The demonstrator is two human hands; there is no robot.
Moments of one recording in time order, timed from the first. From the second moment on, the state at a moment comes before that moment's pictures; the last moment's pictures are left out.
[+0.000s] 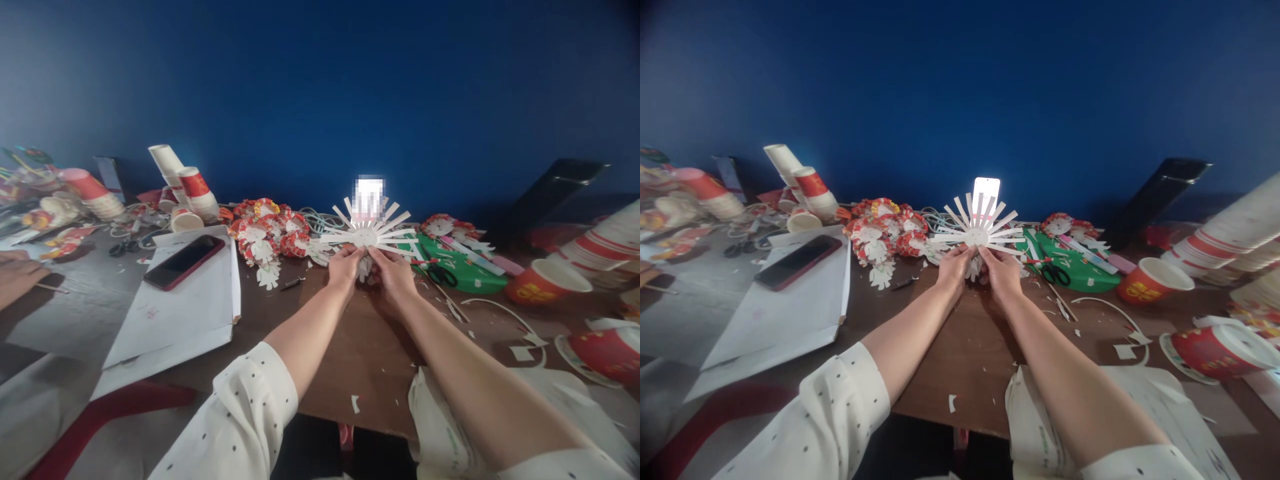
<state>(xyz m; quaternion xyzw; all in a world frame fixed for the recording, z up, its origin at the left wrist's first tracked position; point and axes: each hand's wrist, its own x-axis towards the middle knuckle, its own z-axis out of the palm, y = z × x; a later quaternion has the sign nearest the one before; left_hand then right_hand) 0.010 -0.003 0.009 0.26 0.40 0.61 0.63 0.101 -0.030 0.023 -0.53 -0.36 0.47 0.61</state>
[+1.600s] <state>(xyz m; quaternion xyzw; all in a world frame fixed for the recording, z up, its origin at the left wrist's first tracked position) -0.006 0.005 0.010 0.27 0.46 0.64 0.55 0.110 -0.025 0.020 -0.53 -0.40 0.43 0.61</state>
